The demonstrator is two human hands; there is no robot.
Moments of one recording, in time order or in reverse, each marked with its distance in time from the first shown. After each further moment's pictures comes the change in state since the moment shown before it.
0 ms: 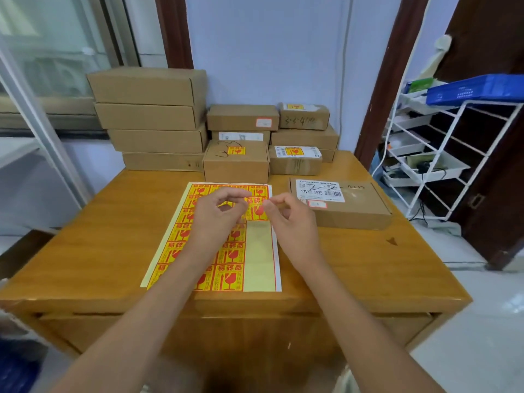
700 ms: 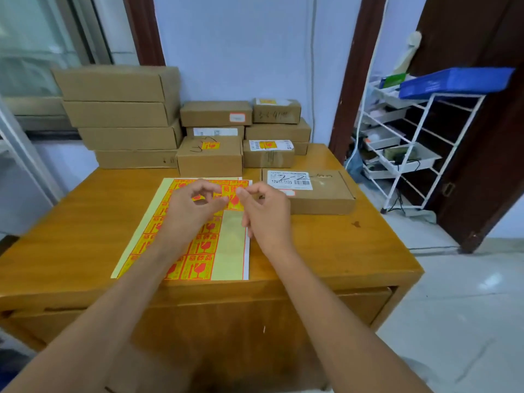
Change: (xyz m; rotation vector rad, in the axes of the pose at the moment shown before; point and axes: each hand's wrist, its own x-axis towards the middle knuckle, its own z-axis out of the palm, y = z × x) left_hand -0.006 0.006 0.008 0.107 -0.057 0.058; right_hand -0.013 -0.023 -0.018 0.269 0.039 0.094
